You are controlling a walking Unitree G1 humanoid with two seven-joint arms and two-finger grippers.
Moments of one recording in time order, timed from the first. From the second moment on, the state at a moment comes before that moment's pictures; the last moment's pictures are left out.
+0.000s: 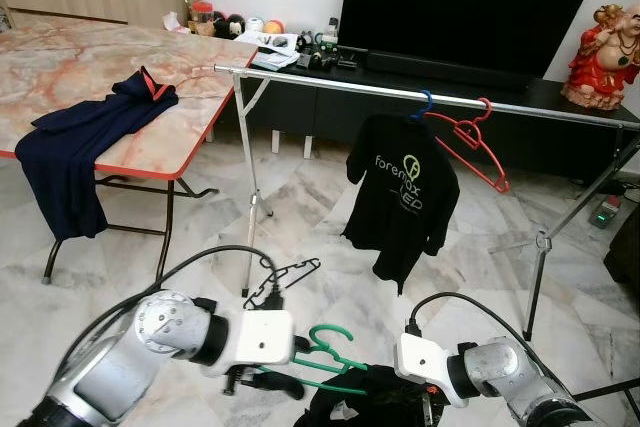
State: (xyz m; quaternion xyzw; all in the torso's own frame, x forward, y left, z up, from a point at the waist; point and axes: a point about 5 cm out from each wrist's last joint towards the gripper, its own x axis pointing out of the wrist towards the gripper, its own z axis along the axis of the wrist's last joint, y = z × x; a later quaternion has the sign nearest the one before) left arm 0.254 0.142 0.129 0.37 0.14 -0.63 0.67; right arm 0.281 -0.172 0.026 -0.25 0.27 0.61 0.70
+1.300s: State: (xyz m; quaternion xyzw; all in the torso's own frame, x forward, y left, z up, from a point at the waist) left arm 0.260 0.129 0.122 0.30 0.17 -0.59 0.73; right arm 0.281 -0.161 0.024 -0.25 0.26 0.61 0.71
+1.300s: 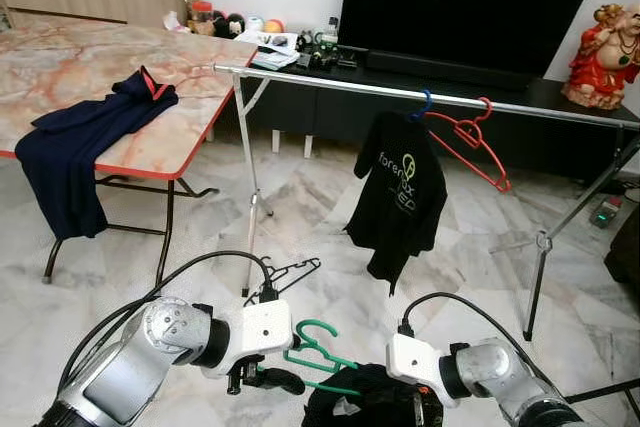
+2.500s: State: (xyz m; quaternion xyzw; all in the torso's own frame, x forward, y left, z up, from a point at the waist) left arm 0.254 0.124 0.115 0.27 0.20 -0.61 0.72; right arm 0.280 -0.153 0.024 -0.24 0.25 0.62 0.70
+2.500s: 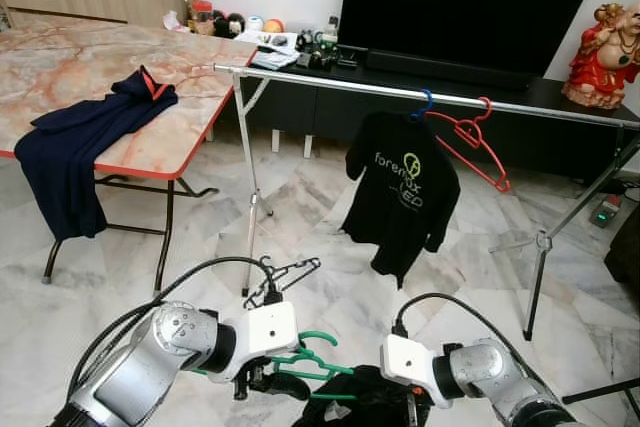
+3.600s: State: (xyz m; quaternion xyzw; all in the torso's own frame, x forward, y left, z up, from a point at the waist) left arm 0.252 0.126 0.113 0.27 0.21 -0.62 0.71; right arm 0.281 -0.155 0.025 -0.24 0.25 0.62 0.70
